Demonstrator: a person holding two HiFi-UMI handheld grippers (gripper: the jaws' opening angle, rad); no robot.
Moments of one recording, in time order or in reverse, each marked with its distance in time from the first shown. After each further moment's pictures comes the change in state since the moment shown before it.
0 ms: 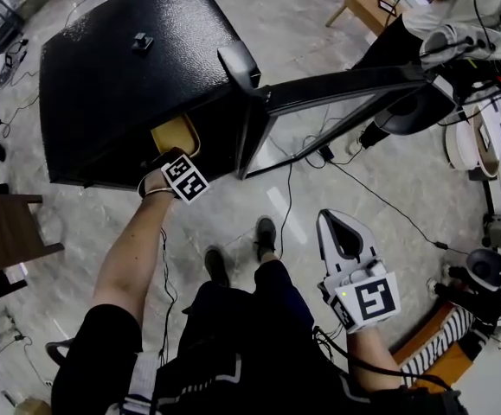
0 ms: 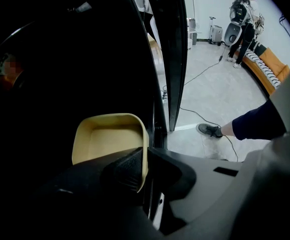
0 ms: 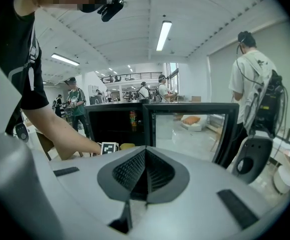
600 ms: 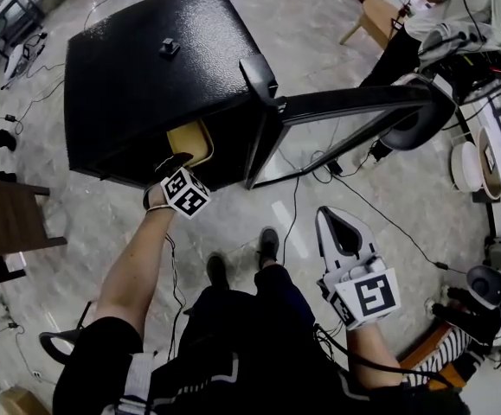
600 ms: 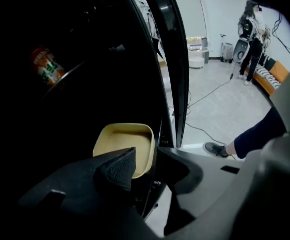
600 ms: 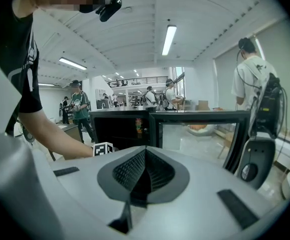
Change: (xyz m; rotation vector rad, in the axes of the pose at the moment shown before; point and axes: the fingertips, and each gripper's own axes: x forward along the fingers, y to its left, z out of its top) left arm -0.059 0.012 0.007 -0.138 -0.174 0.104; right arm 0.010 0.010 0.014 -0.034 -0.010 0.091
